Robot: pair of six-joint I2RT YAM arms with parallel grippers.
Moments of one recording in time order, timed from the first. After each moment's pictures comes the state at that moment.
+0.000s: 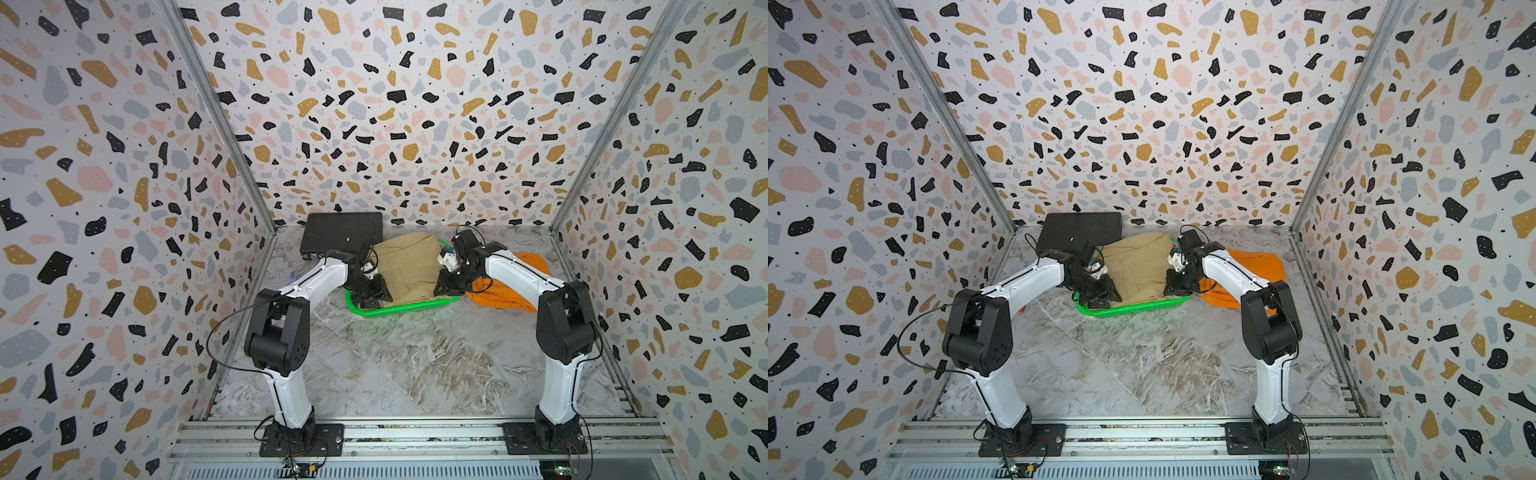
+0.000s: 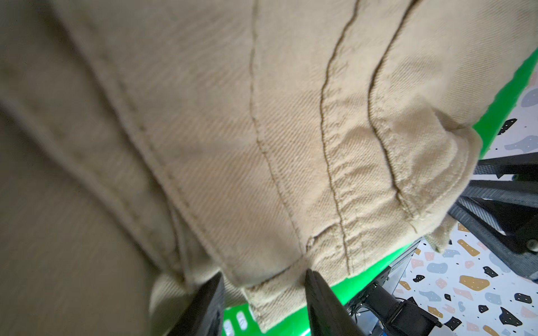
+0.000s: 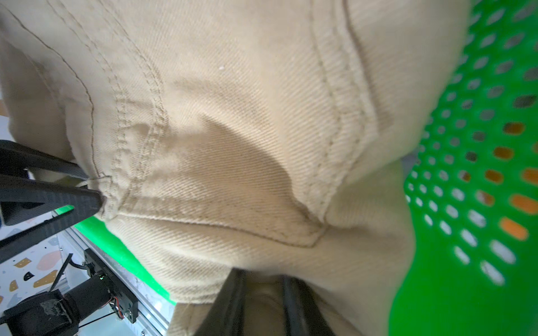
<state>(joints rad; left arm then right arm) -0.32 1.83 1.40 -0.86 0.52 -0.48 0.44 1.96 1.61 -0.88 -0.42 0.27</state>
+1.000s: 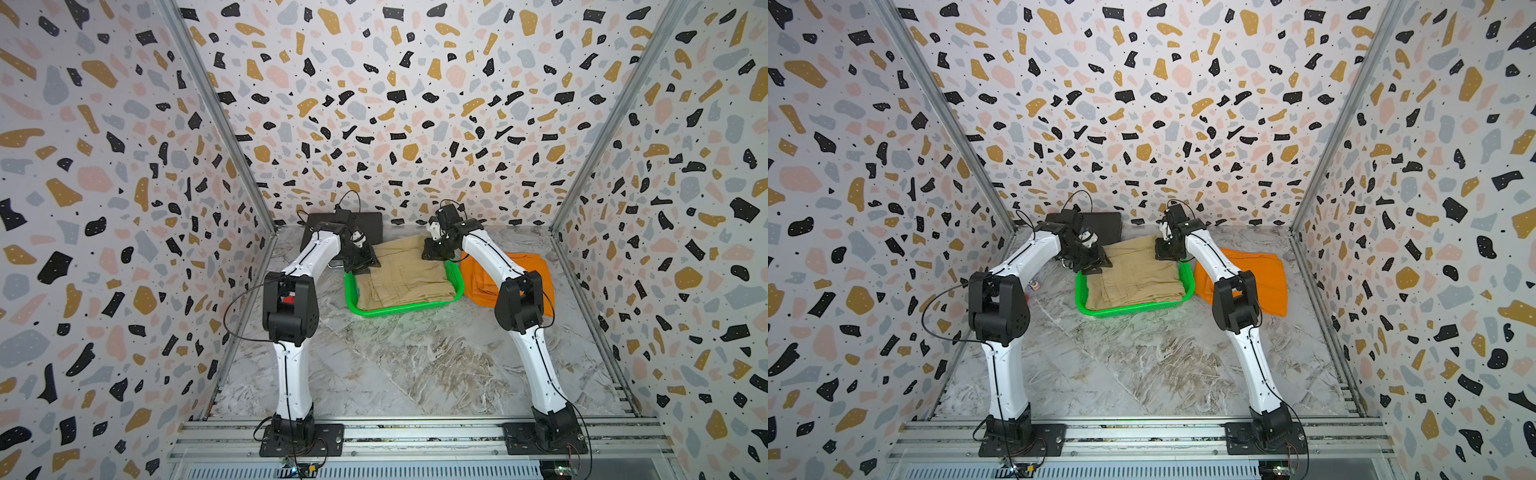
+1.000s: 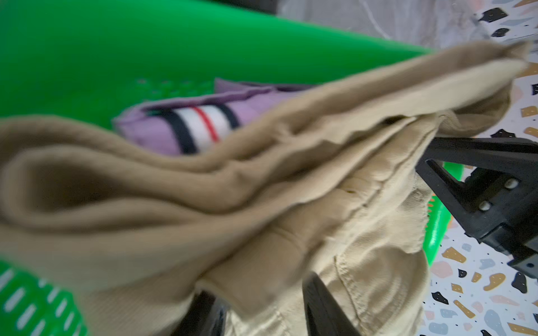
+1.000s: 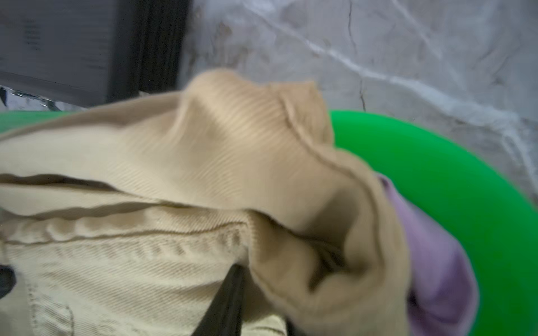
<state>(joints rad) -0.17 2.15 1.86 -0.95 0.47 -0.40 0.44 2.49 2.38 -0.95 -0.29 0.28</state>
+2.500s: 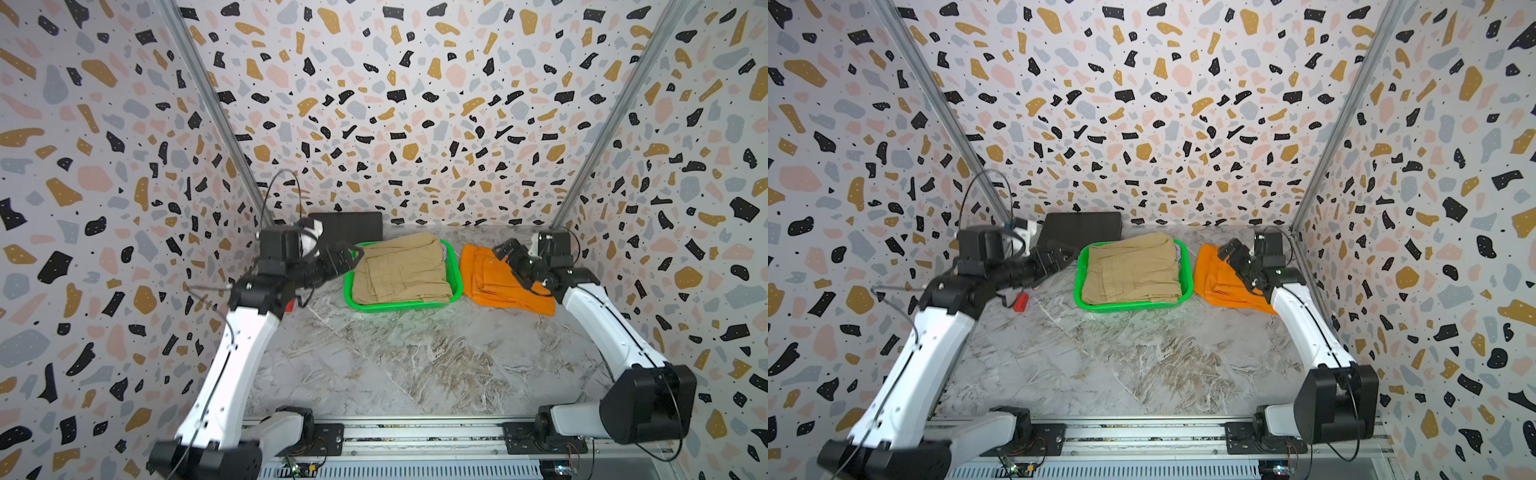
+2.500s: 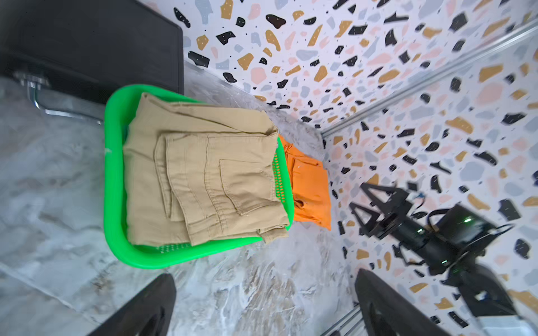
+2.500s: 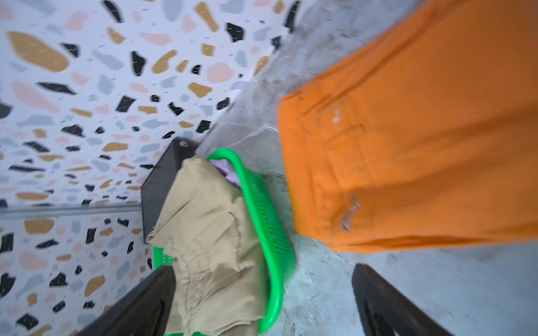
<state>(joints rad) -0.13 1.04 1.16 -0.70 0.50 -0.68 0.09 1.32 1.04 -0.44 -0.23 0.88</state>
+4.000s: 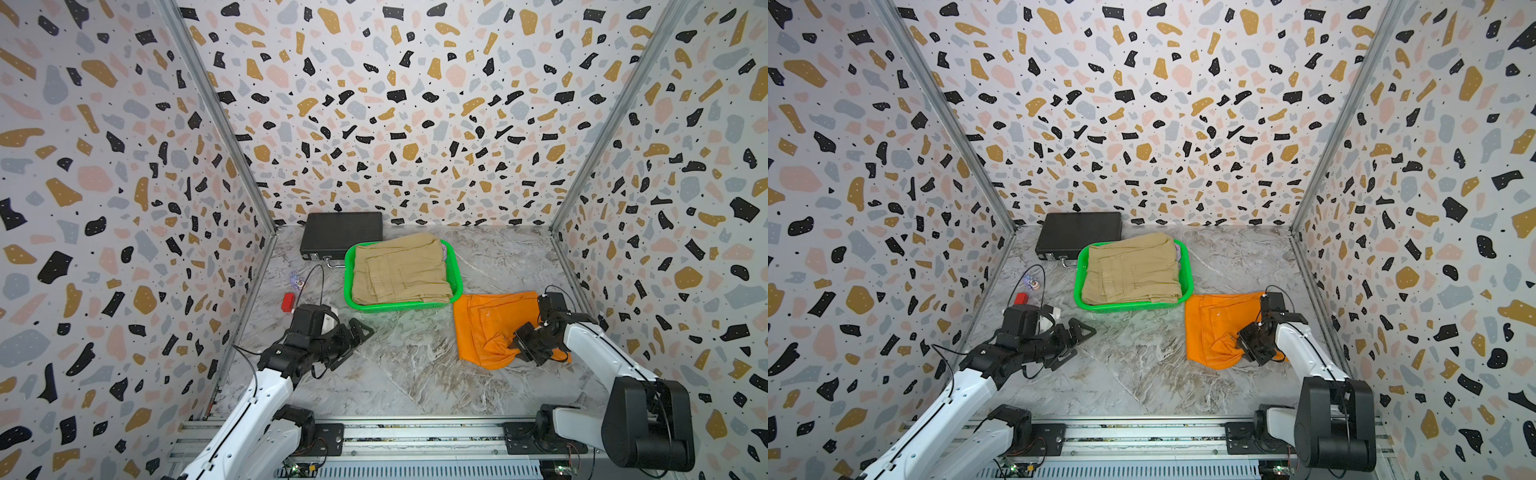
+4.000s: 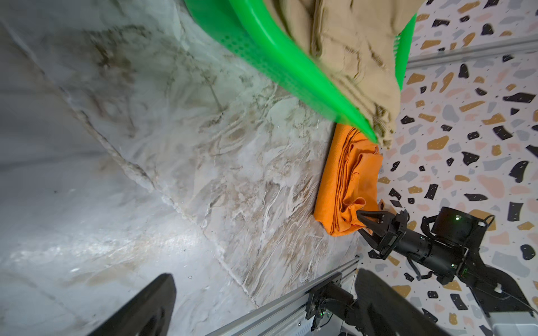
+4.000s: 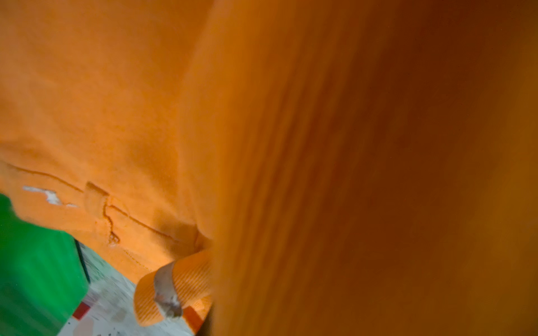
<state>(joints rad) -0.30 0.82 0.54 -0.59 0.51 -0.88 -0.03 1.22 0.65 -0.86 -0.34 0.89</state>
